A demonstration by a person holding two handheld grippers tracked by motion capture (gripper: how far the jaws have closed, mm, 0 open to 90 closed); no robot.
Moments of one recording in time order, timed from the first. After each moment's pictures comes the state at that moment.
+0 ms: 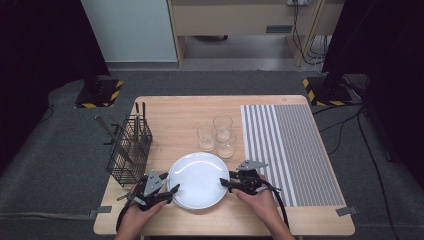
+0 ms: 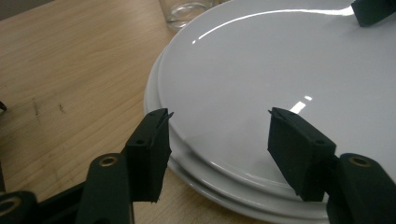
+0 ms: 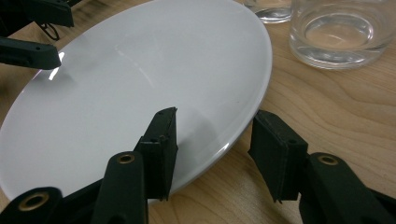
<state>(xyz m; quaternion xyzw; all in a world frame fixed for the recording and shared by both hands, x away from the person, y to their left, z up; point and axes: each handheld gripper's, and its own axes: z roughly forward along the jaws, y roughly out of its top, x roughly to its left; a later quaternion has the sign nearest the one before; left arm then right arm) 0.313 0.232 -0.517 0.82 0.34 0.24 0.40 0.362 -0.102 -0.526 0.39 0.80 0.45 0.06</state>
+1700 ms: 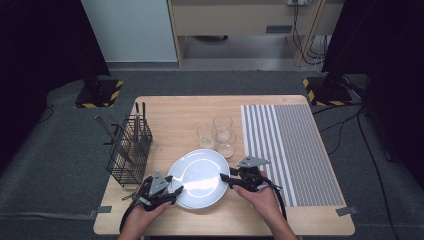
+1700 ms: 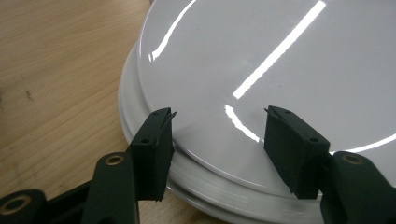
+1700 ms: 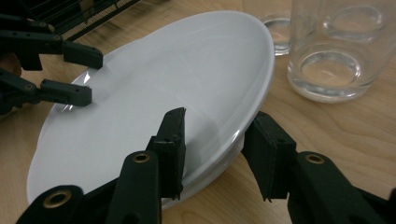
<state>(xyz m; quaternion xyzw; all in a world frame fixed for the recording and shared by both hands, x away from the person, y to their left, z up) 0.314 0.220 -0.525 0.82 0.35 0.21 0.40 0.363 -0.102 -0.505 0.38 0.79 0.47 0.08</state>
